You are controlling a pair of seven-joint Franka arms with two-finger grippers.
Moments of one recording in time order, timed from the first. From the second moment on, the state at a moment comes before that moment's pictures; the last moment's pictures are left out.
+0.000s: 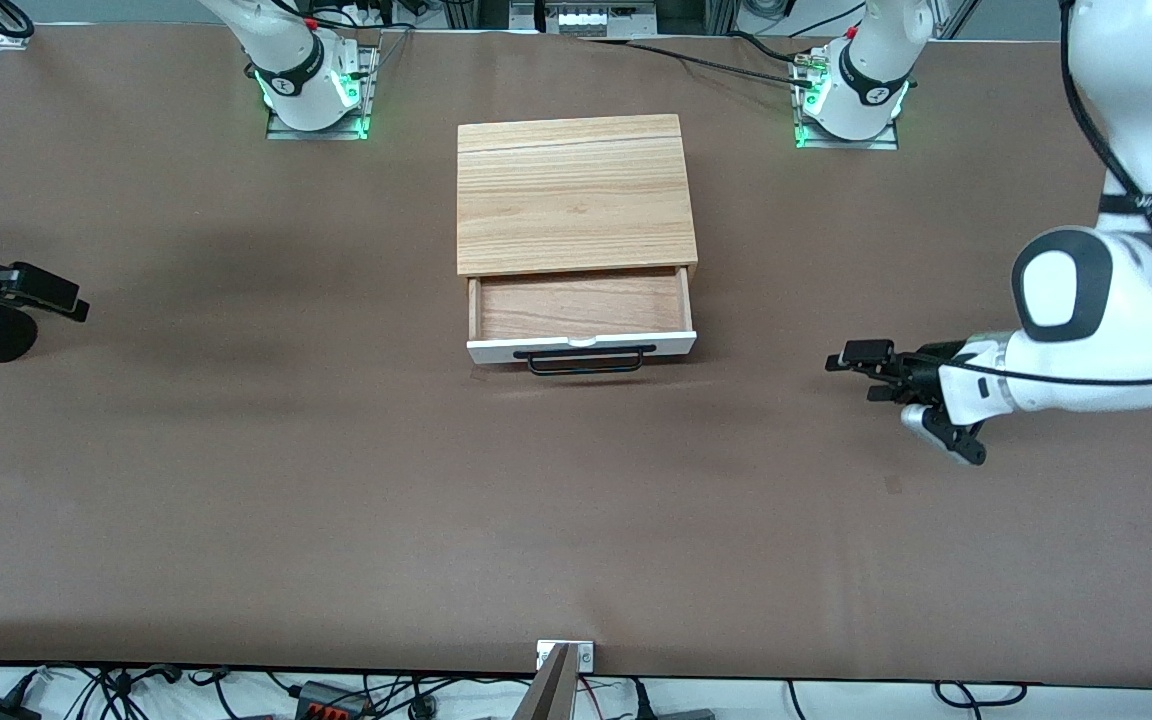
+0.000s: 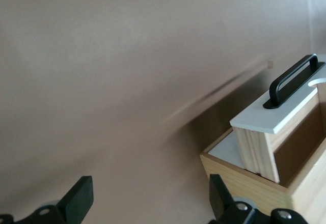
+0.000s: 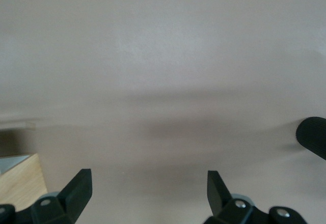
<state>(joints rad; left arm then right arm) 0.14 0.40 -0.20 -1.70 -0.48 1.87 0.44 0.01 0.20 -0.06 -1.42 0.00 1.59 0.00</state>
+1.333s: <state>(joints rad) 0.15 0.14 -0.20 -1.65 -0.04 1.66 0.15 0.02 0.00 -0.06 -1.71 0.00 1.75 -0.03</state>
